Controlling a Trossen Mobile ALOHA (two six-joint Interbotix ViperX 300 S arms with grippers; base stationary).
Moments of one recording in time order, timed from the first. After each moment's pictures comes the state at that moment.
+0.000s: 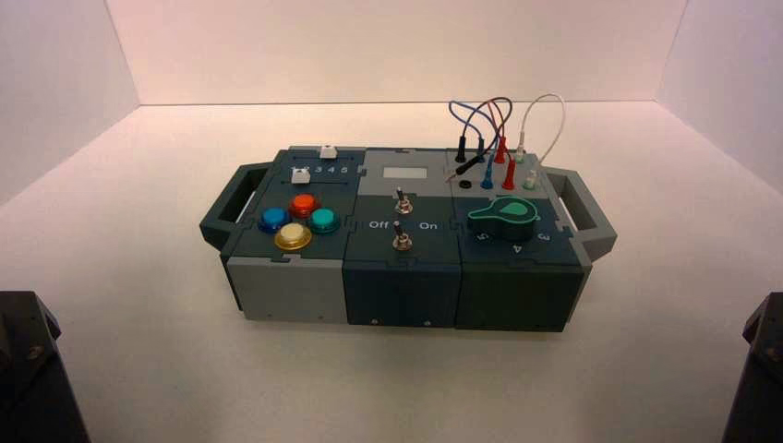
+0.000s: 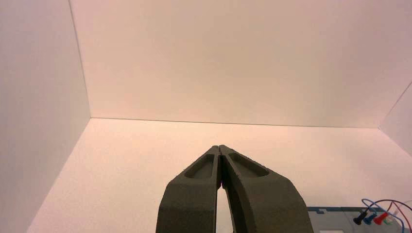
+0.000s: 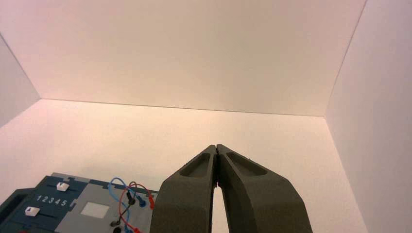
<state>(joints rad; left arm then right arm) -0.11 -1.31 1.21 -0.07 0.33 -0.06 0.14 -1.33 1.14 0.01 0.45 0.02</state>
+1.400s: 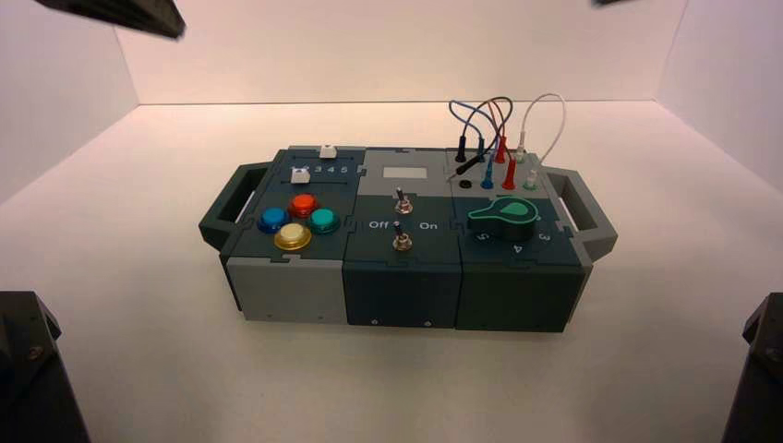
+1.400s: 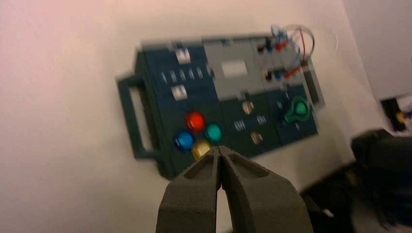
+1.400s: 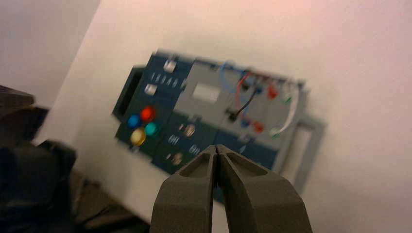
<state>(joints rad) -0.48 -0.93 1.04 -0.32 0.86 -0.15 0.44 -0.87 1.01 0.39 0.75 0.03</state>
